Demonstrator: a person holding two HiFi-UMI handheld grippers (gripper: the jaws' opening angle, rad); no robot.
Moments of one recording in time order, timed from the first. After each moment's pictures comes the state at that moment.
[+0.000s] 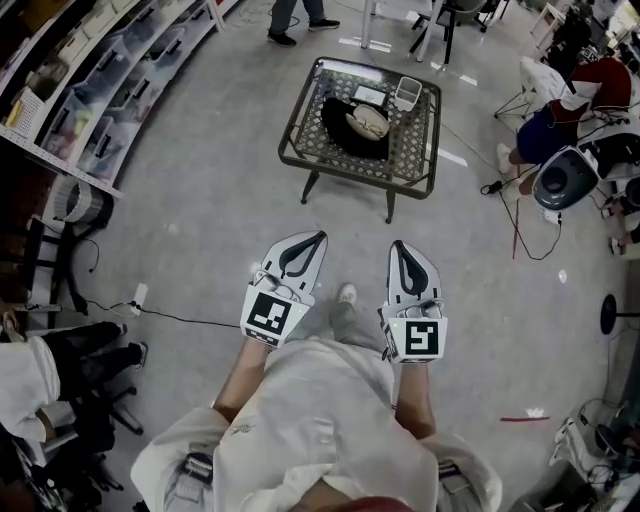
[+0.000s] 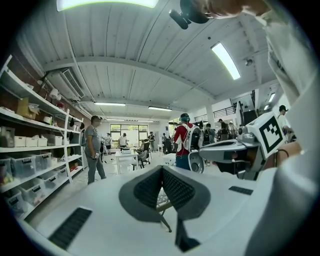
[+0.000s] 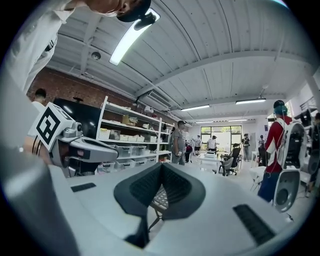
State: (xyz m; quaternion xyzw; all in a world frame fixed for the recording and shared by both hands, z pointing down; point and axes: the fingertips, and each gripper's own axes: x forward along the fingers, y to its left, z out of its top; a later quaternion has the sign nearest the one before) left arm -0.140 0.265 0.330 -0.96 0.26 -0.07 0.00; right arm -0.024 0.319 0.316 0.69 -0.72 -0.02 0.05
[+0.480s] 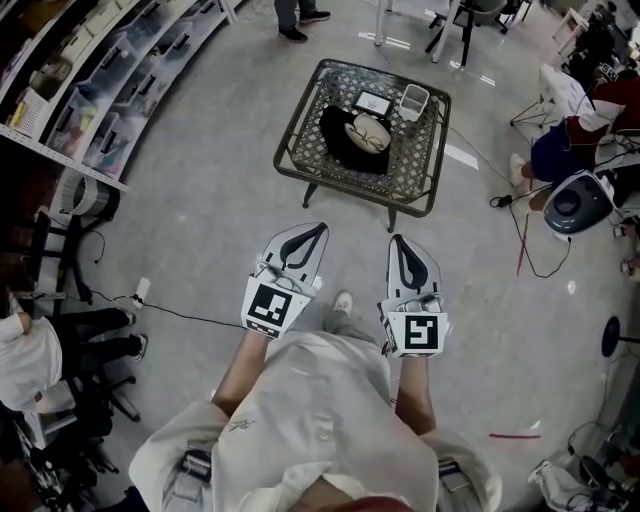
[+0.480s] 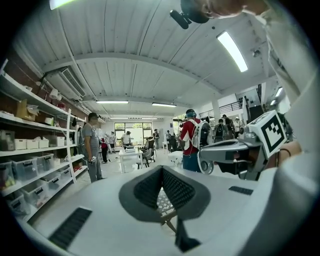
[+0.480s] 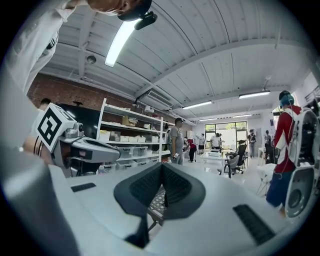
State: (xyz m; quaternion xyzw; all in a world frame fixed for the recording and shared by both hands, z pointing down) left arm -0.060 0.192 0.333 -0.96 0.28 -0.08 0.00; right arm 0.055 0.242 0.322 0.67 -0.74 -0.01 0.04
